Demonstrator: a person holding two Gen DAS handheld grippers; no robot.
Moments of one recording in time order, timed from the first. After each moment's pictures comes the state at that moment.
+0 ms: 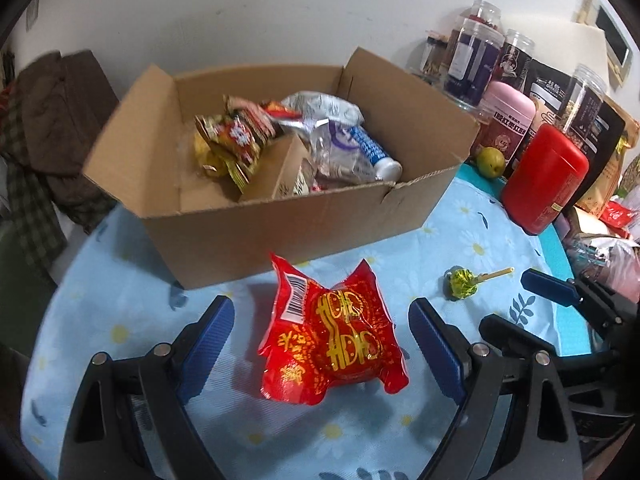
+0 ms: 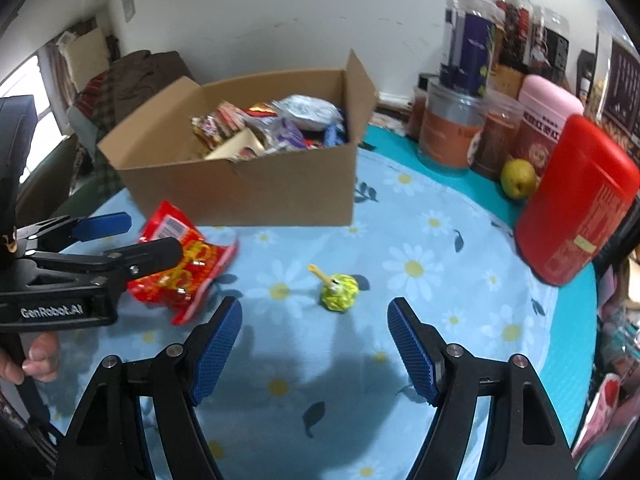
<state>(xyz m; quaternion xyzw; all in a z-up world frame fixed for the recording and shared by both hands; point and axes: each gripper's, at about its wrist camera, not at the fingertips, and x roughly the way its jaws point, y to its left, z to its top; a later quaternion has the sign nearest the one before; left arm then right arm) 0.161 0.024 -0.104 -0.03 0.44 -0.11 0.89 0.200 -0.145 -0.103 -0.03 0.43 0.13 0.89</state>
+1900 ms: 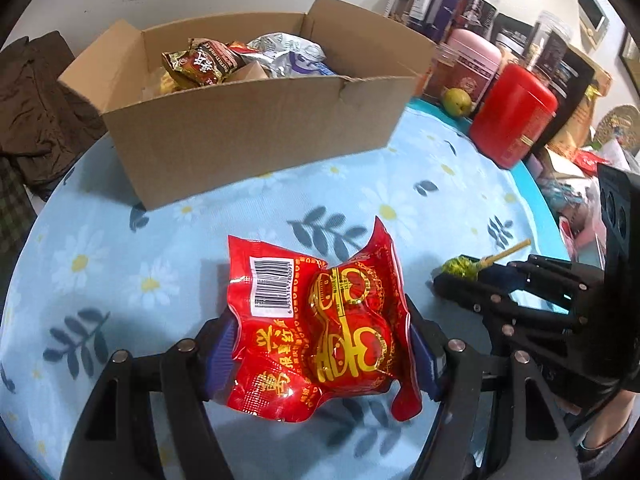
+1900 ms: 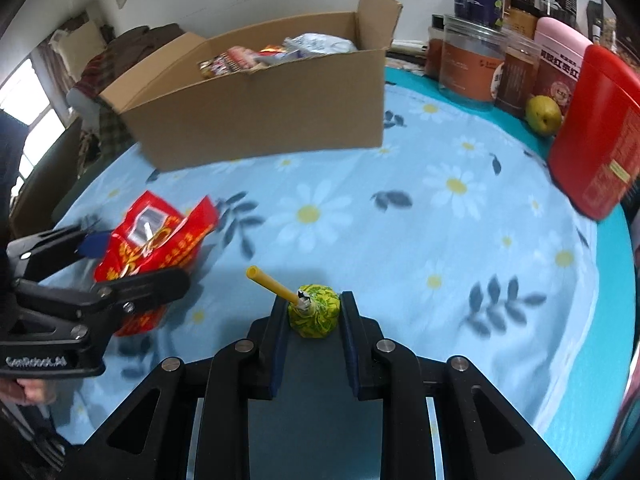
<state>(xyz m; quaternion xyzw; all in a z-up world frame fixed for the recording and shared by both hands) 0.166 0.026 -0.135 -0.02 0.49 -0.18 0.86 0.178 -0.132 -0.143 0.00 0.48 0.15 0.86</state>
